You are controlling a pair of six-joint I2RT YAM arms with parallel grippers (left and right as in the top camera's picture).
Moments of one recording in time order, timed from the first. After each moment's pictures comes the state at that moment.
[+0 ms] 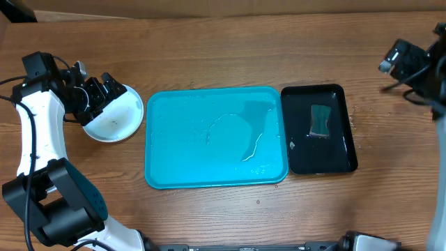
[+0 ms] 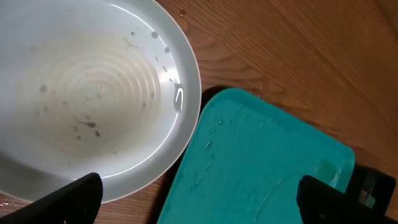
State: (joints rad) left arm 0.43 1.81 1.49 -0.95 0.48 -0.18; right arm -0.19 1.42 1.61 -0.98 0.03 0.30
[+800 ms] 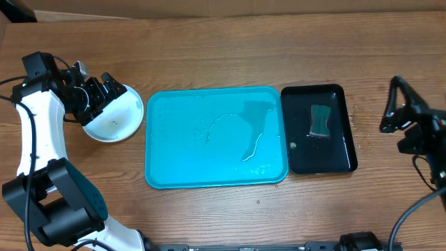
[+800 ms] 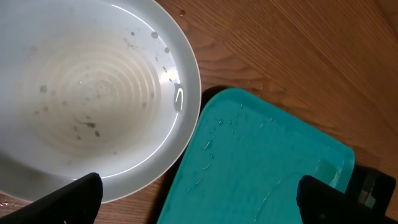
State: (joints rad) left arm 0.43 1.81 1.49 -0.95 0.48 -0.18; right arm 0.12 0.82 1.54 -0.86 0.11 0.30
